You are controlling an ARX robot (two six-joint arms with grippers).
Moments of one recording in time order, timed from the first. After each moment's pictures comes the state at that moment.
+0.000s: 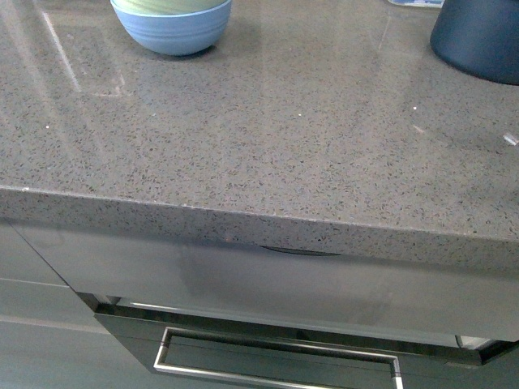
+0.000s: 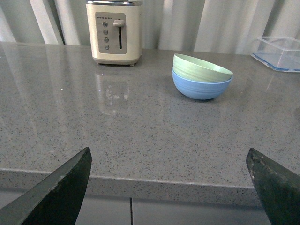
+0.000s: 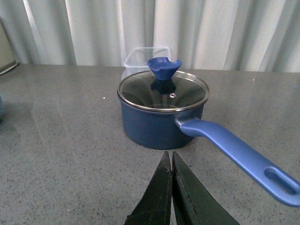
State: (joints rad) left arm 0.00 0.00 0.02 0.00 0.00 0.00; right arm -0.07 0.82 0.21 0.60 -0.06 0.00
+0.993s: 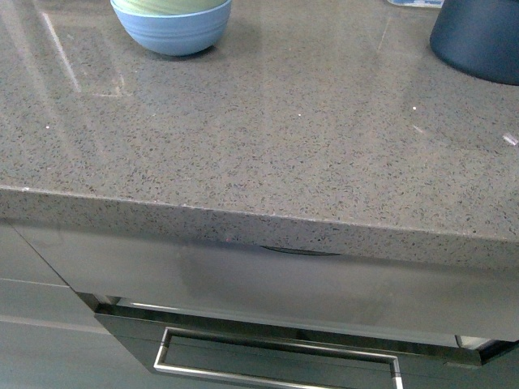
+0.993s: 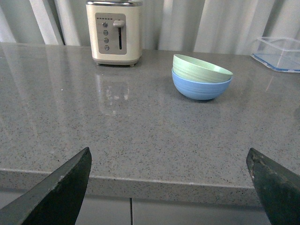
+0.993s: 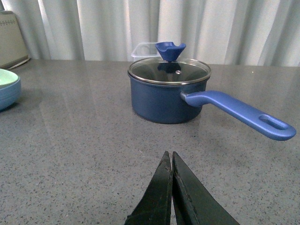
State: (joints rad) left arm 0.00 0.00 0.02 0.00 0.00 0.00; right arm 0.00 0.35 0.00 0.35 0.00 0.00
